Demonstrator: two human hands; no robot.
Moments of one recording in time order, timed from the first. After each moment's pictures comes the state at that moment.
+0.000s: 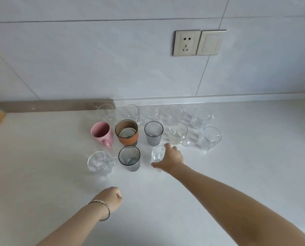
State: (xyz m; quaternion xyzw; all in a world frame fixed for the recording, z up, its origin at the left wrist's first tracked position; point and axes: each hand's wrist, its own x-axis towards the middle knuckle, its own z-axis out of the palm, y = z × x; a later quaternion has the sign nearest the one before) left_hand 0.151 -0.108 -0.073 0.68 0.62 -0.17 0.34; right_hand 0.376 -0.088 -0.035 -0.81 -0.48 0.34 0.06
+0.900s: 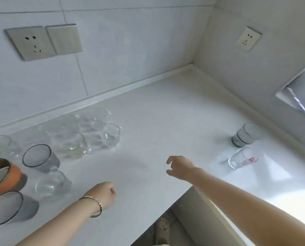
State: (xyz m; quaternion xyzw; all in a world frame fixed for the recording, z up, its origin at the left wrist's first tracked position) left_hand 0.374 -0.139 -0.059 0.84 0.37 -0.22 0.32; right_hand 0.589 -0.292 -0.017 -0.89 -0.30 0.34 -0.01
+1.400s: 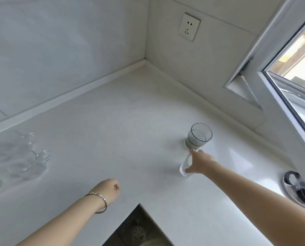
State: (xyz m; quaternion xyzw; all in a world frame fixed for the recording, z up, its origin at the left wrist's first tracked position) left_hand 0.599 -0.257 -0.077 0.86 0.30 -0.24 0.33; right_hand 0.809 -0.483 -0.010 -0.94 -0.16 0.29 -0.08
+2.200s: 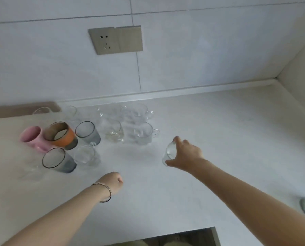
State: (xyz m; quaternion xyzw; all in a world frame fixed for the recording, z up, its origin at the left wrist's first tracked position) left_hand 0.399 -0.155 -0.061 0.71 0.58 -0.19 0.33; right_hand 0.644 -0.212 0.011 -0.81 -0.54 0.24 -0.01
